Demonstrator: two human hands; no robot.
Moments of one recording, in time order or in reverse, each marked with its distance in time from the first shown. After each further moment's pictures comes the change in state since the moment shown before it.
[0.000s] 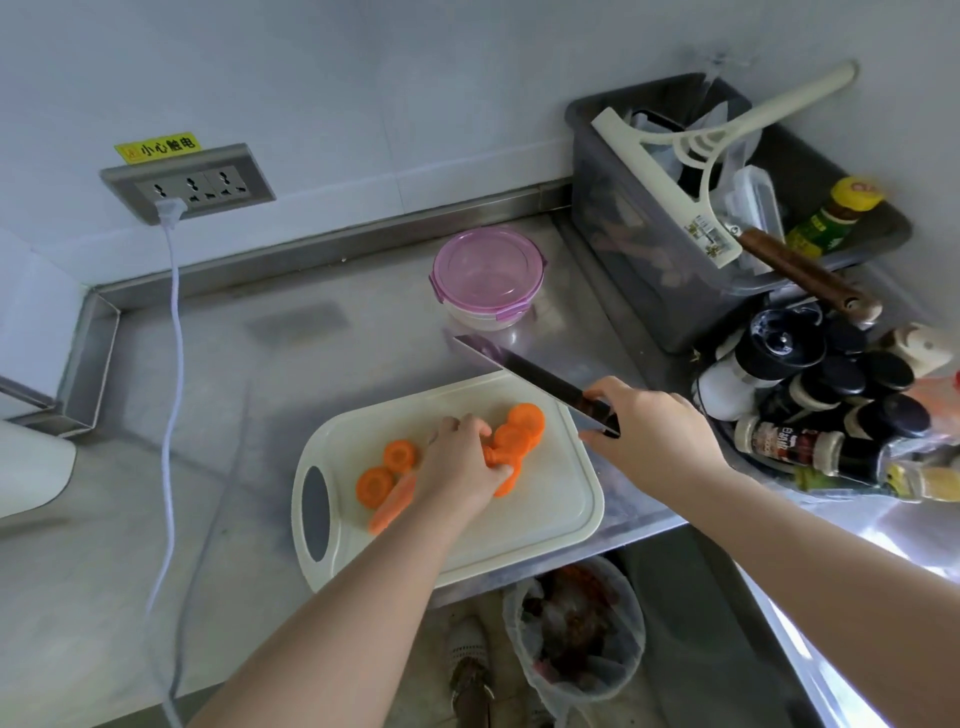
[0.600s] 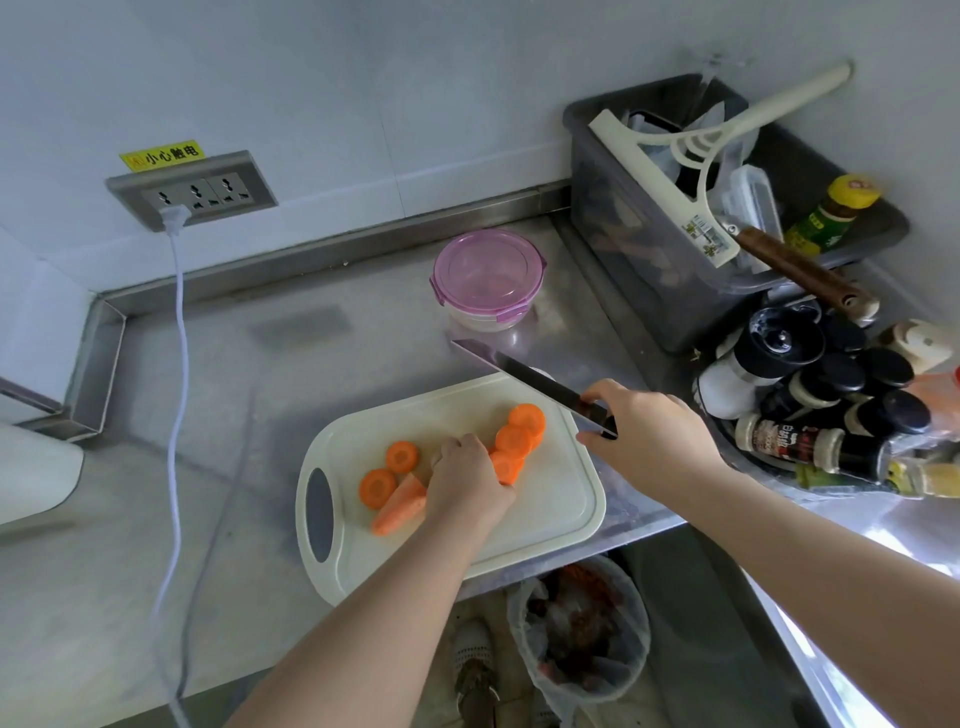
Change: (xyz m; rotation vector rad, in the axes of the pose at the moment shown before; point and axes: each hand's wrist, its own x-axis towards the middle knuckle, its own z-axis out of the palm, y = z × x) left_hand -0.009 0.006 0.015 0.161 0.009 -0.102; right_hand -0.001 -0.003 0.000 0.033 -0.041 0.003
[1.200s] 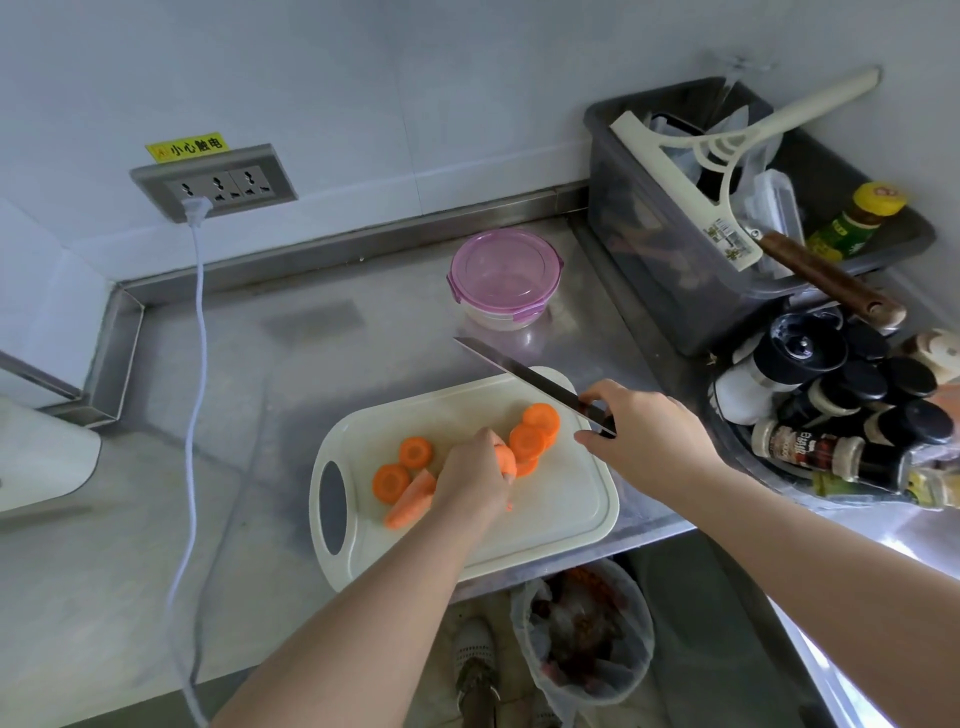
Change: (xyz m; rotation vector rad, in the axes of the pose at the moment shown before) left_hand -0.002 -0.007 -0.018 -0.242 -0.111 0.050; right_hand 0.008 -0.010 0.008 0.004 -0.029 -0.006
